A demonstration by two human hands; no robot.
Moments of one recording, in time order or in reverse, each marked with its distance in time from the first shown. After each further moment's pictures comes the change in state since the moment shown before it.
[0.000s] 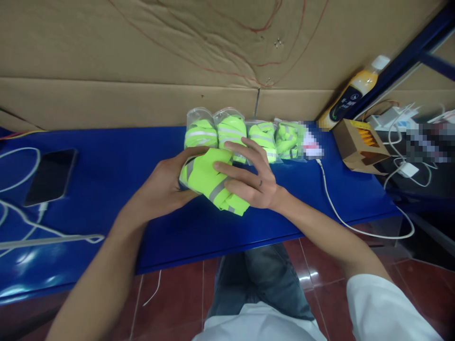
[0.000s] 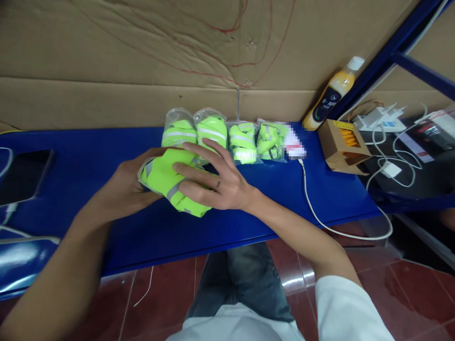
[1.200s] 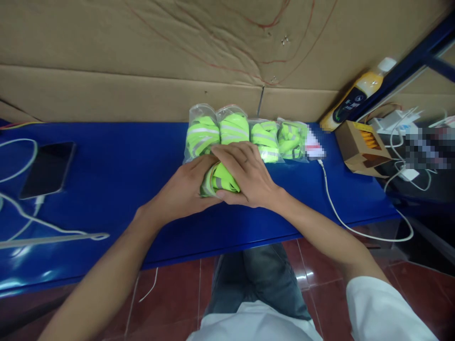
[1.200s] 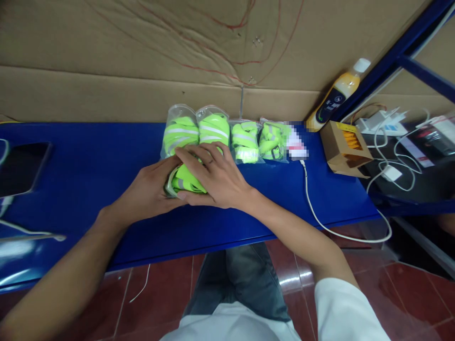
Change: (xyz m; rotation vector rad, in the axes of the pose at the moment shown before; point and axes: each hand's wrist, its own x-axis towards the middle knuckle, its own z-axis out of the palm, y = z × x) left_hand 0.003 0.006 0.028 0.066 -0.011 0.126; right_hand 0.004 -0.008 0.002 0.026 -0.381 0.339
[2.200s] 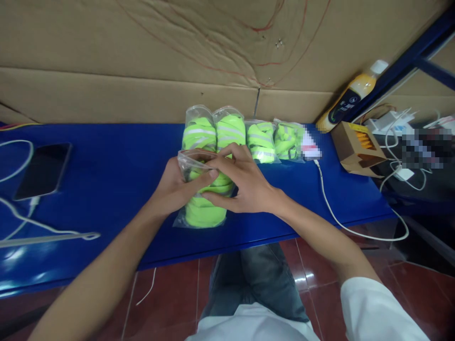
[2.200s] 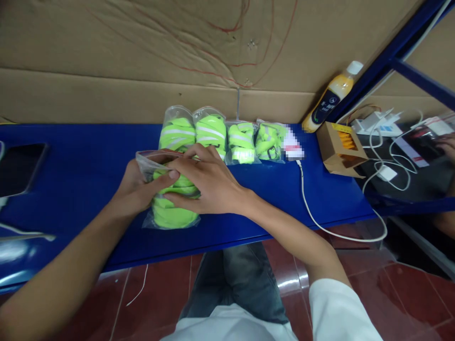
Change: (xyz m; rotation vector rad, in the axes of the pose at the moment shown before) left_hand 0.011 0.004 0.008 -0.537 0.238 -0.199; right_hand 0.016 -0.019 -0.017 0.202 -0.027 0.093
